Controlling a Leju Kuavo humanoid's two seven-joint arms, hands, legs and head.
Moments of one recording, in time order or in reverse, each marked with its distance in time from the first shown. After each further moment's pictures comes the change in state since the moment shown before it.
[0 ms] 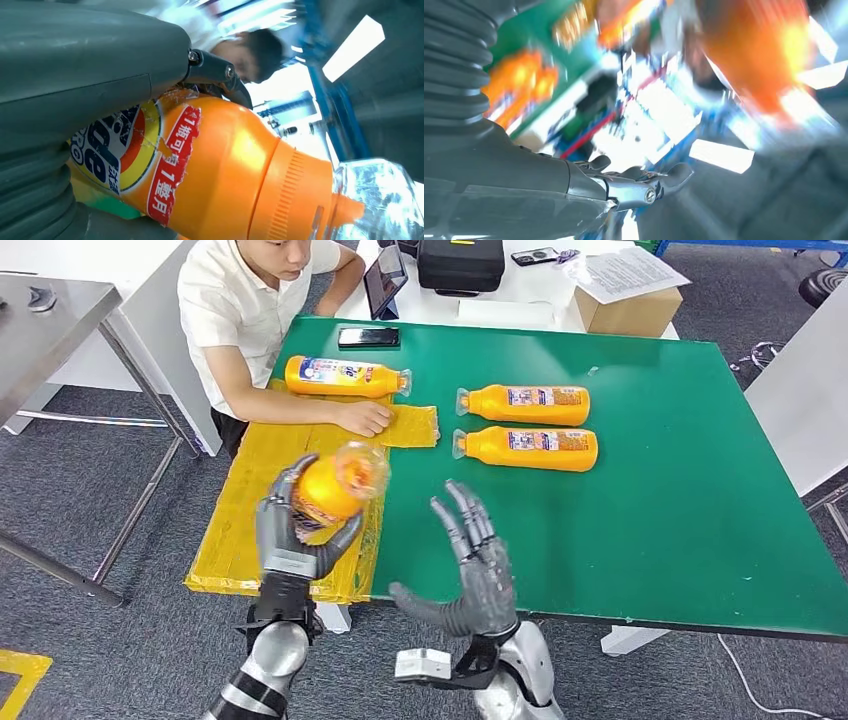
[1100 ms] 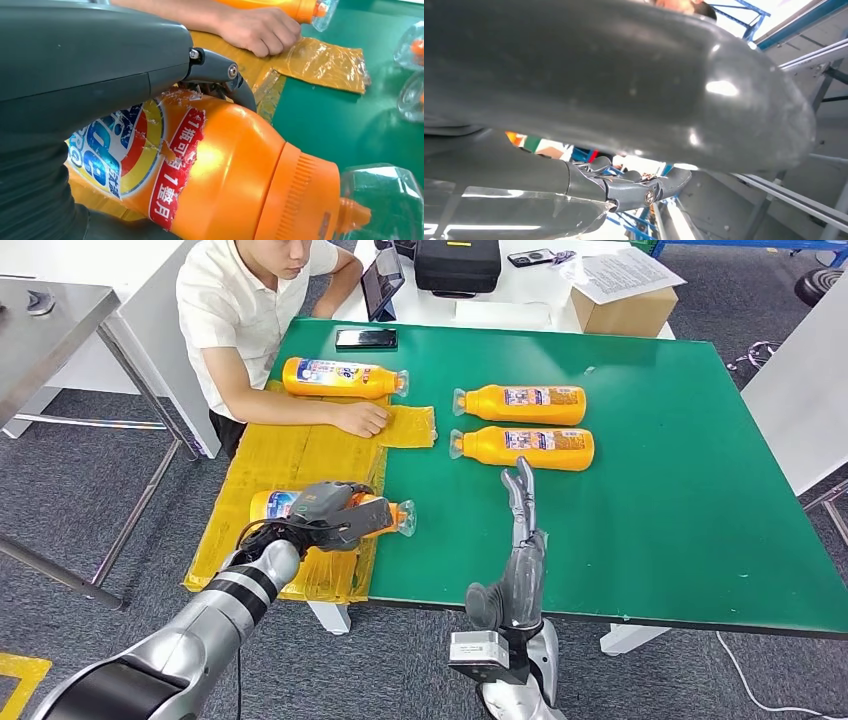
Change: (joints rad) left arm -0.512 0.060 0.070 0.778 -0.411 -0.621 0.359; right arm 0.024 -0.001 0.040 -0.122 -0.296 -0.001 -0.002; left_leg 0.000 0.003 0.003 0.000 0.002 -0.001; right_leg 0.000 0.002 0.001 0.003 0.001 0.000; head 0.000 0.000
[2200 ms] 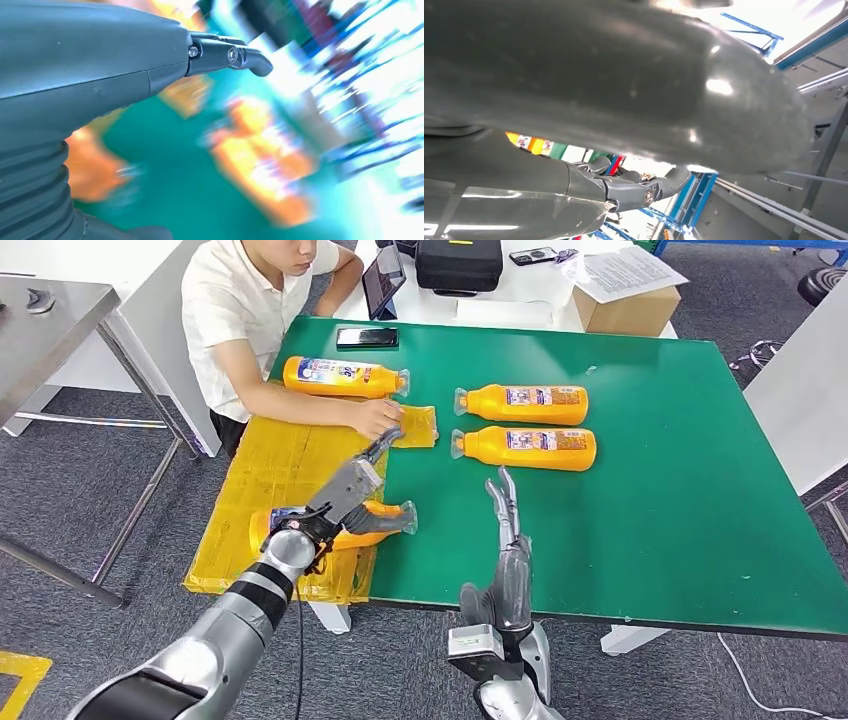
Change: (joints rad) left arm 0.070 -0.105 0.089 -0.169 0.422 -0.023 -0.347; right arm -0.023 -0.043 0.055 0.088 -0.088 0.000 0.000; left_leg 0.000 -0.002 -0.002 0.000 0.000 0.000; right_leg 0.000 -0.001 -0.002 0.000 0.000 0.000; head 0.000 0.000
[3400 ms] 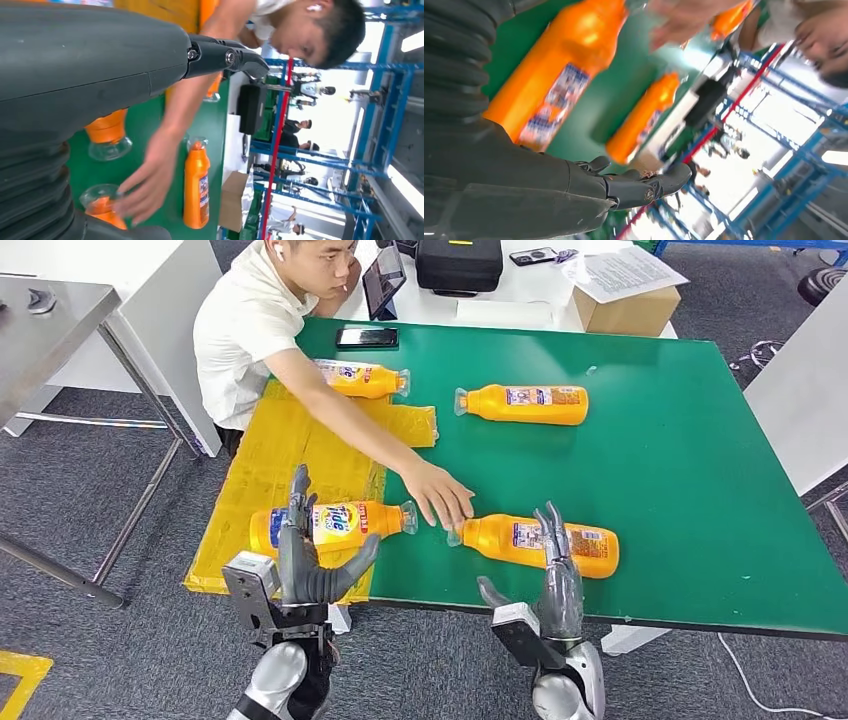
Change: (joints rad) left arm 0.548 0.014 -0.206 -0.675 0.581 0.424 -0.051; right arm 0.044 -0.099 -0.232 0.175 0.097 0.019 0.078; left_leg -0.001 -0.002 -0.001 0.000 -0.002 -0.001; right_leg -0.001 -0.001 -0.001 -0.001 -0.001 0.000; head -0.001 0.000
